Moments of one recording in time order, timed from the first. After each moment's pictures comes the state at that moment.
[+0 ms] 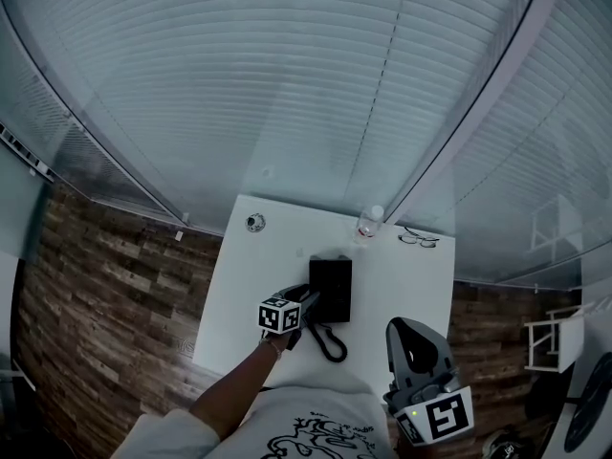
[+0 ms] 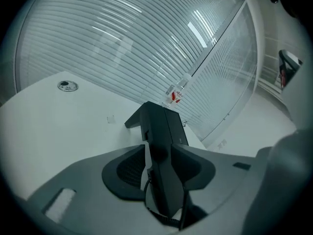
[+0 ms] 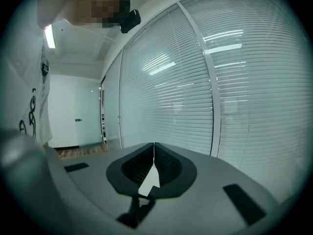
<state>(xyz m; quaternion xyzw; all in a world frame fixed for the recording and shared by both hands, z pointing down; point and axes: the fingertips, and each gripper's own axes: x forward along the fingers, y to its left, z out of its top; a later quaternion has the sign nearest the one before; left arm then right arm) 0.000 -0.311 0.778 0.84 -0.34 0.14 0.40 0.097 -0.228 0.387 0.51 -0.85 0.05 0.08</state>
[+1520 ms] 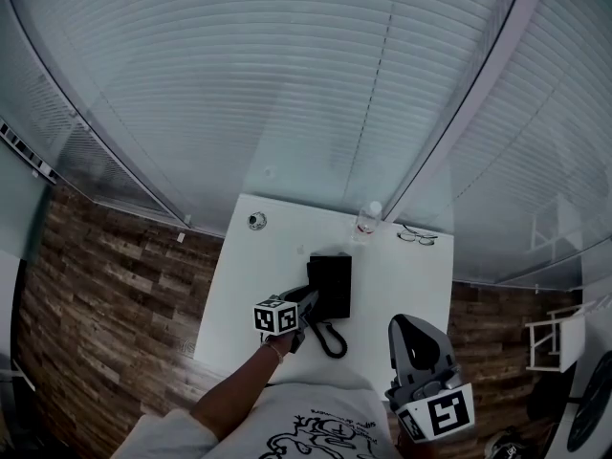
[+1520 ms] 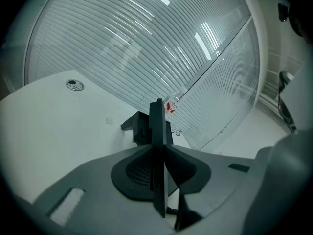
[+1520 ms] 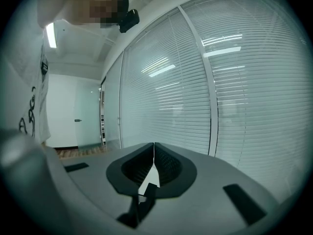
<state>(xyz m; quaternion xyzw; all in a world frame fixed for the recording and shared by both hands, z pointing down) -0.001 -0.298 0.746 0.82 -0.35 0.08 0.44 0.105 -0.211 0.384 0.52 -0.85 0.05 0.07</state>
